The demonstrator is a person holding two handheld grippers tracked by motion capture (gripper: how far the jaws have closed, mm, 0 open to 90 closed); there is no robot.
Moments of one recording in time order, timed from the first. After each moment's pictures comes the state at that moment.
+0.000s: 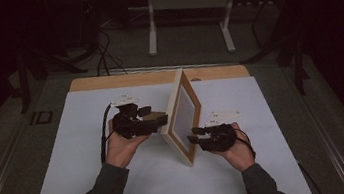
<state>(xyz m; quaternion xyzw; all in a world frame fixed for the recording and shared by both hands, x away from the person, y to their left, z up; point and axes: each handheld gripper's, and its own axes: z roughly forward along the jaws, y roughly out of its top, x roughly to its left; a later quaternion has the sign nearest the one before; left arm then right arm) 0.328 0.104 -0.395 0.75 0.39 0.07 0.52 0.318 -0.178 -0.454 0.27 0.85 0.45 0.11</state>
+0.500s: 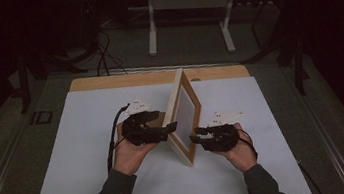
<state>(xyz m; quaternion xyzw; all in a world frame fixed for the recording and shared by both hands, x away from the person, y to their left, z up) 0.309 0.079 -0.398 0.77 0.37 0.10 0.50 0.317 -0.185 -0.455 0.27 0.84 0.45 0.11</state>
